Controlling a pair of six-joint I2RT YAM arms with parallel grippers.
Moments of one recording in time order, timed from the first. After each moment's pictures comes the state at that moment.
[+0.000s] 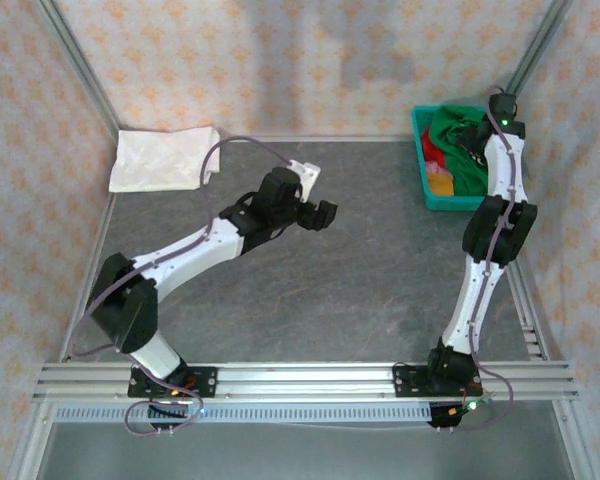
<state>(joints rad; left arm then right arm) -0.65 1.59 1.22 -0.17 -0.02 -0.18 -0.27 2.39 2.38 -0.95 0.04 0.44</state>
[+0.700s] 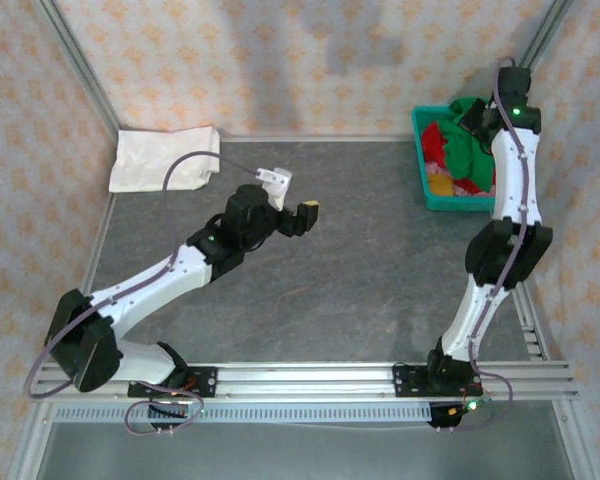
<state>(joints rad) -0.65 1.32 0.98 0.02 -0.10 -0.20 -0.18 1.96 2.19 -0.93 -0.02 0.43</state>
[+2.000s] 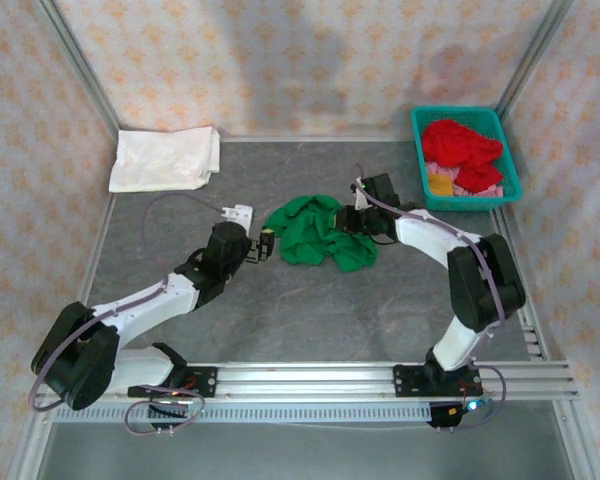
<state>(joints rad) -0.54 1.25 0.59 0.12 -0.33 -0.22 0.38 1.71 1.08 -0.27 -0.29 0.40</state>
